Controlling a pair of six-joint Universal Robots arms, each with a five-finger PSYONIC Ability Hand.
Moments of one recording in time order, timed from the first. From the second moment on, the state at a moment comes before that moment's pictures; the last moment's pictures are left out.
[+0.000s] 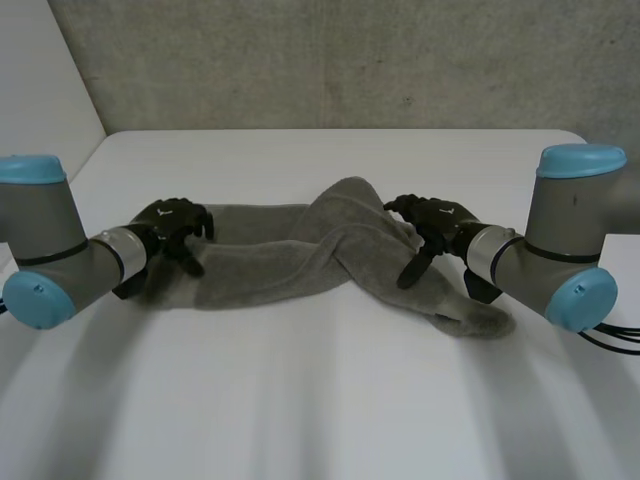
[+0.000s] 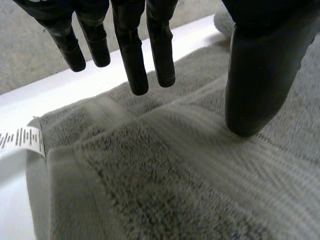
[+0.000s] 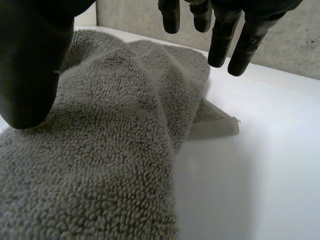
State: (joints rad) left arm 4.57 -2.36 -1.16 3.09 -1.18 3.40; right arm 1.90 -0.77 1.06 0.13 1.21 3.06; left_hand 0.64 0.64 0.22 0.23 0.46; right_hand 0.10 0.09 0.22 0.24 0.06
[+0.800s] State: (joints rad) left arm 4.57 -1.95 -1.45 3.09 -1.18 3.49; right arm 1.88 -1.02 1.33 0.13 1.16 2.92; left_hand 1.31 1.33 0.22 0.23 1.16; right_hand 0.10 0.09 0.22 0.24 0.06
